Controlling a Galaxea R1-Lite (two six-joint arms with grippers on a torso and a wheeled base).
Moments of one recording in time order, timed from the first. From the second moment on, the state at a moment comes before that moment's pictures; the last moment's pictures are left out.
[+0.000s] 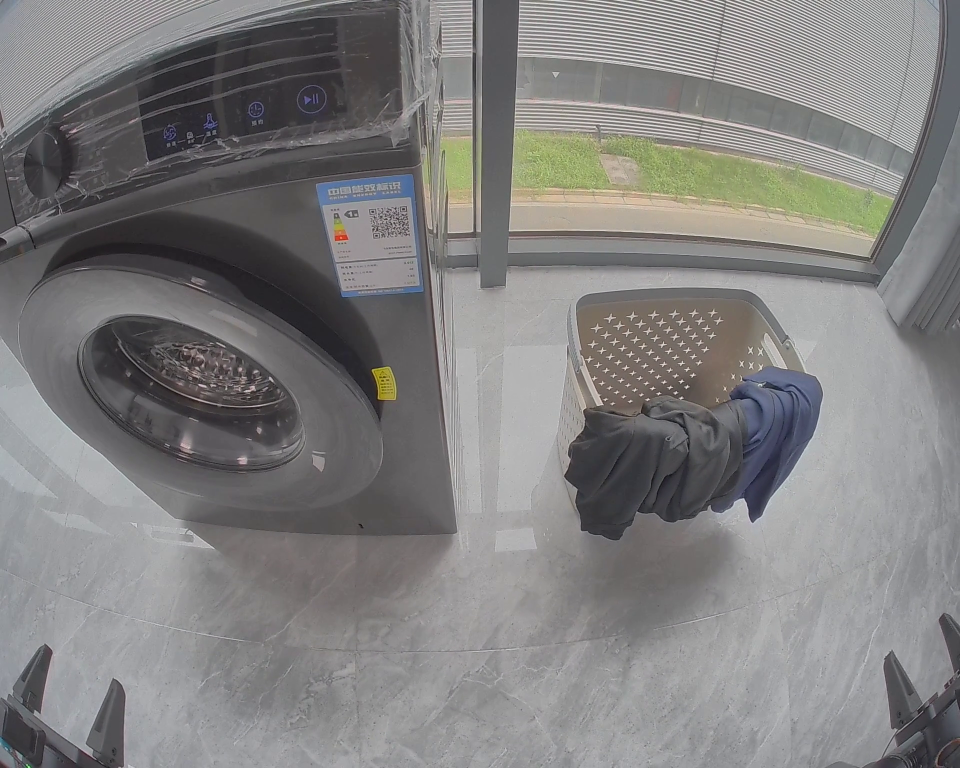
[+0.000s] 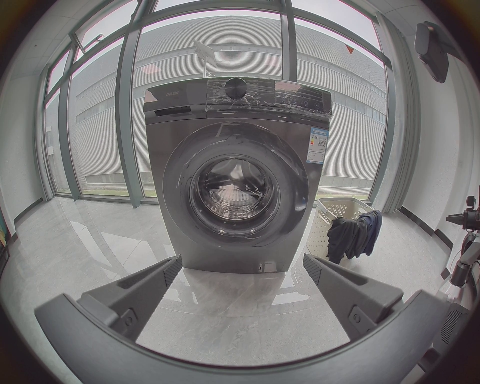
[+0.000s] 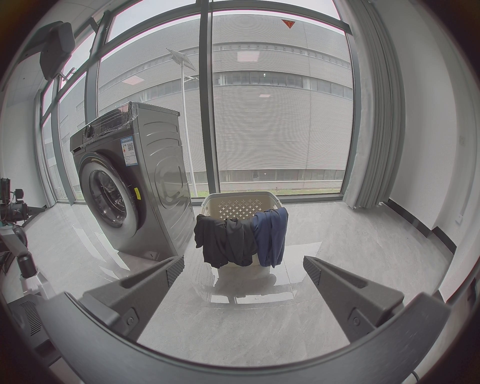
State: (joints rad) left arm 0.00 0.02 -0.02 0.00 0.02 -0.04; right arm 0.01 0.02 -0.02 0.00 0.03 0.00
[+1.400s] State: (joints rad) left arm 0.00 0.02 -0.02 0.00 0.02 -0.04; right arm 0.01 0.02 -0.02 0.00 0.03 0.00
